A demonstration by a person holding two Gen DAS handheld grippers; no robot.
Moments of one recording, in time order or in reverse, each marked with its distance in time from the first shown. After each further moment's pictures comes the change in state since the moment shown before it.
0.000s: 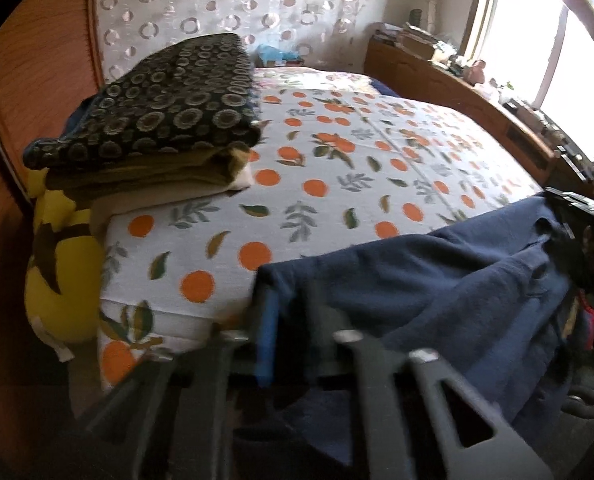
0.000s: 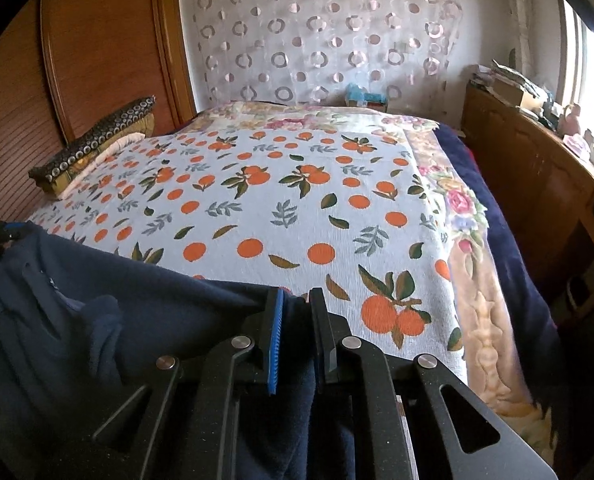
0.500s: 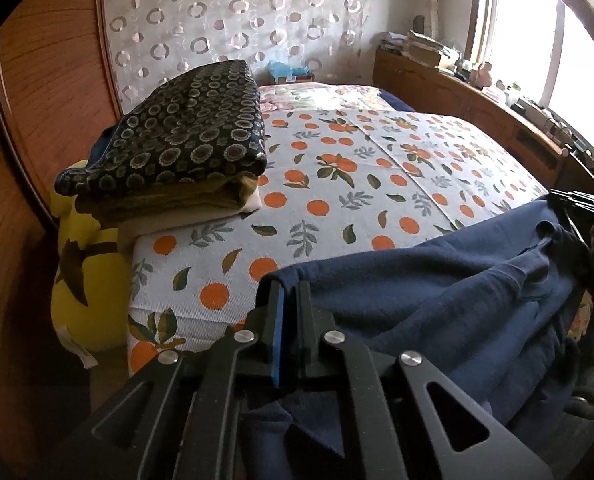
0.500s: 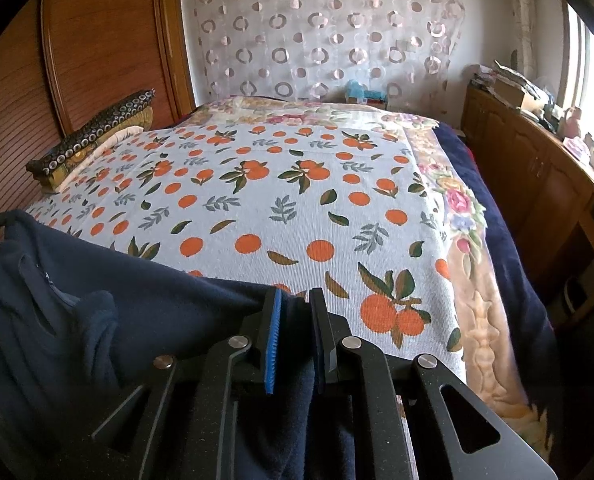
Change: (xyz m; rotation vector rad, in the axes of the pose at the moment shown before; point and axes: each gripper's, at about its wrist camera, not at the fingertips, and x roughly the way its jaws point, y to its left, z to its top) left arm -0.018 -0.011 0.005 0.032 -0.052 0.098; right arm 0.003 0.000 0.002 -0.022 0.014 -0.011
